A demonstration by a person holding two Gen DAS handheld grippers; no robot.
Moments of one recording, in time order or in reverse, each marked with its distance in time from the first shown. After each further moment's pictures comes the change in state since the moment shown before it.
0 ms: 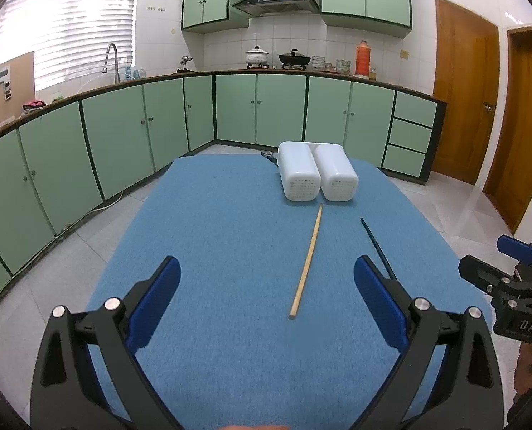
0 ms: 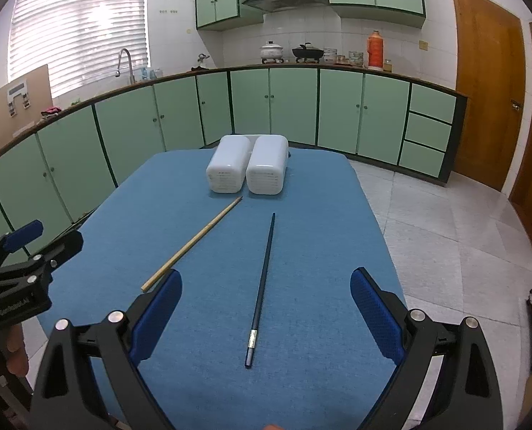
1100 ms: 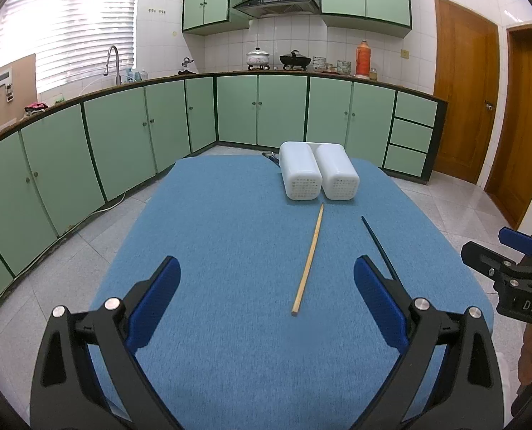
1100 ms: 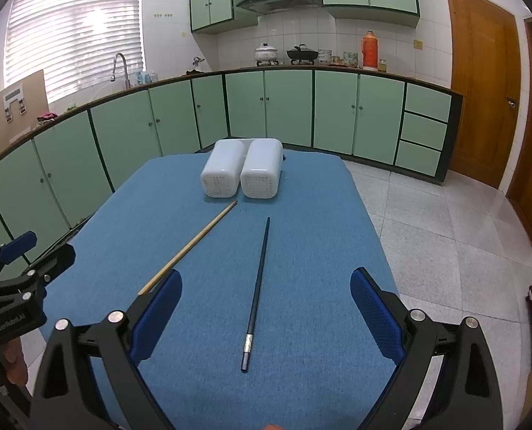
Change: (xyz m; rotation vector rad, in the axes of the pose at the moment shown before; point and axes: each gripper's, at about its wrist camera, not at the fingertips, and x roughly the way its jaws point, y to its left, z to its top) left arm -0.005 0.000 -0.003 0.004 -0.005 0.008; right arm -0.003 -0.007 0.001 0.018 -0.009 -0.009
